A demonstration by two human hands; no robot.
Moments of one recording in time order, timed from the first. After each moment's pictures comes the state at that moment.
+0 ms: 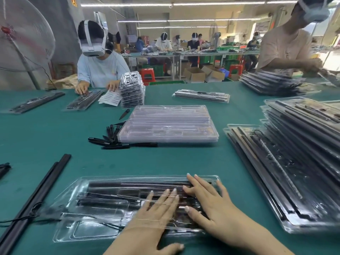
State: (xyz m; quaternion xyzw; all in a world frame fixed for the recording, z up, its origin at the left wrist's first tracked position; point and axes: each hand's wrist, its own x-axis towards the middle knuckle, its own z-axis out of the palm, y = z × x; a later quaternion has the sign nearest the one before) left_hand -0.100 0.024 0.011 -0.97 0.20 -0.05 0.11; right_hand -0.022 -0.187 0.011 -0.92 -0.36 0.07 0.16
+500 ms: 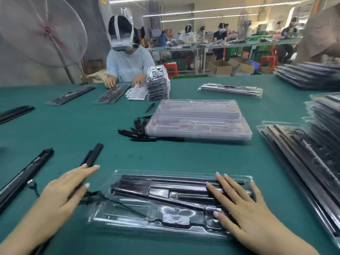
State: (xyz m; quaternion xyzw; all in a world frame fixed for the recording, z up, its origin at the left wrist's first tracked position) left_hand -0.168 0.201 0.054 -0.96 -0.05 -0.21 -0.18; right_hand -0.030 -0.179 0.011 -0.94 -0.35 -0.05 0.01
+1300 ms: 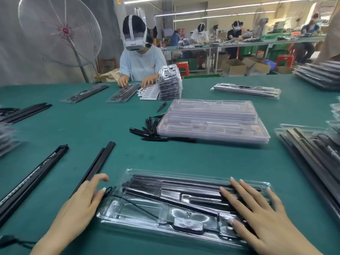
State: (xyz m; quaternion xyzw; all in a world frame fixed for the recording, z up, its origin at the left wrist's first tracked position) left_hand -0.167 0.190 0.023 -0.94 -0.26 -0.10 -0.18; right_hand -0.036 -0.177 0.013 -0.93 -0.35 -0.08 0.03
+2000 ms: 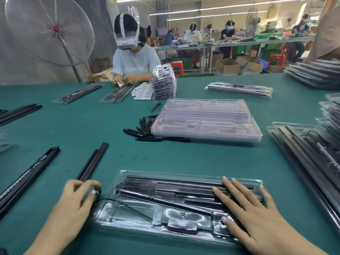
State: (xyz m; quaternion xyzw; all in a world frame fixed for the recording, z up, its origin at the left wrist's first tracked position) left_hand -0.166 0.176 0.032 -0.92 -0.29 -0.15 -0.20; right_hand -0.038 -0.174 0.021 -0.95 -0.32 0.00 -0.02
